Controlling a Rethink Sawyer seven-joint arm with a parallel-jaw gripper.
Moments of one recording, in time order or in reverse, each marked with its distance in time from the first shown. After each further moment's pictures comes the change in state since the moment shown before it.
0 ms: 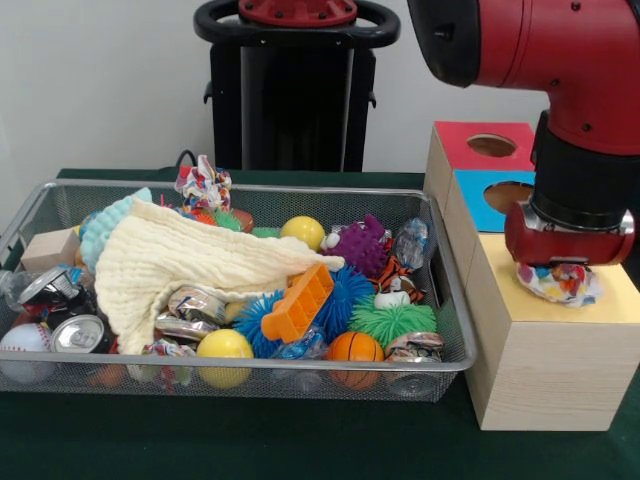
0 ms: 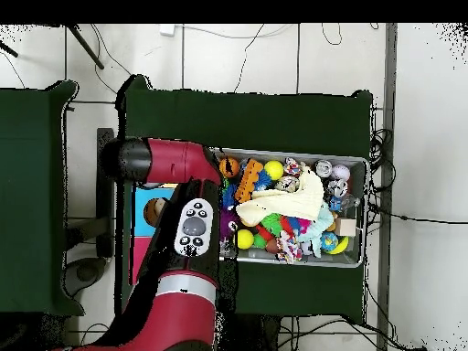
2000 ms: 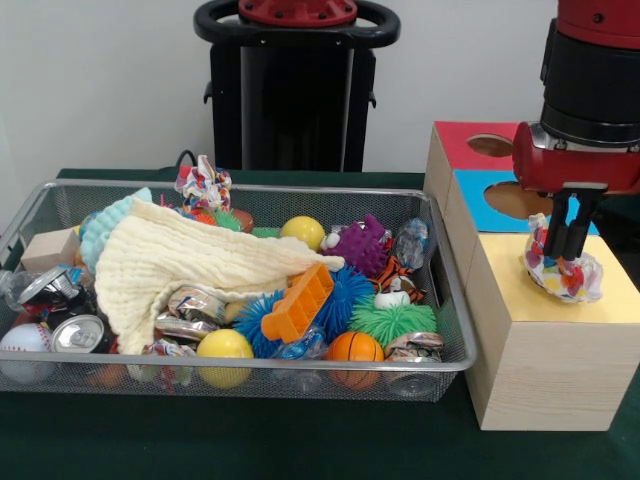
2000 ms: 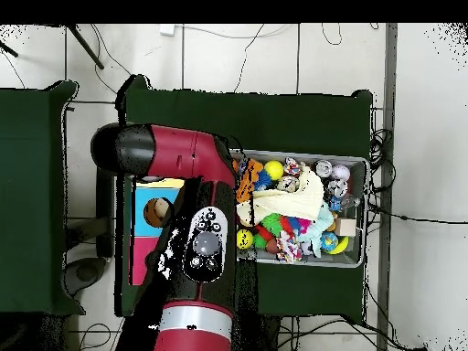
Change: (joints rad) arm -0.033 -0.132 0.000 0.020 0.009 0.095 0.000
